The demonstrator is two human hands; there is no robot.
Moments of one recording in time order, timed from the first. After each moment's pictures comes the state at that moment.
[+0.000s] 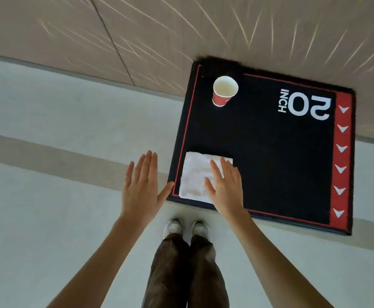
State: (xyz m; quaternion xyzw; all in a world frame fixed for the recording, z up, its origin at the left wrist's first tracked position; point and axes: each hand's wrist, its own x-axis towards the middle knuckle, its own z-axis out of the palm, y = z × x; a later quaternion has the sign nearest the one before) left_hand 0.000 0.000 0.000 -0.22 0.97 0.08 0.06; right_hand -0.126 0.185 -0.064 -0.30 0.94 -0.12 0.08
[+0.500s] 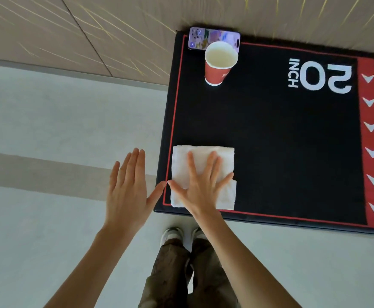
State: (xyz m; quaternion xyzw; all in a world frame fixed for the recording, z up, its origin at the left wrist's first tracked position) left_hand -0.012 -0.005 -0.096 -0.20 0.98 0.06 0.00; right_hand -0.098 0.130 -0.173 -0.18 0.97 -0.11 0.11
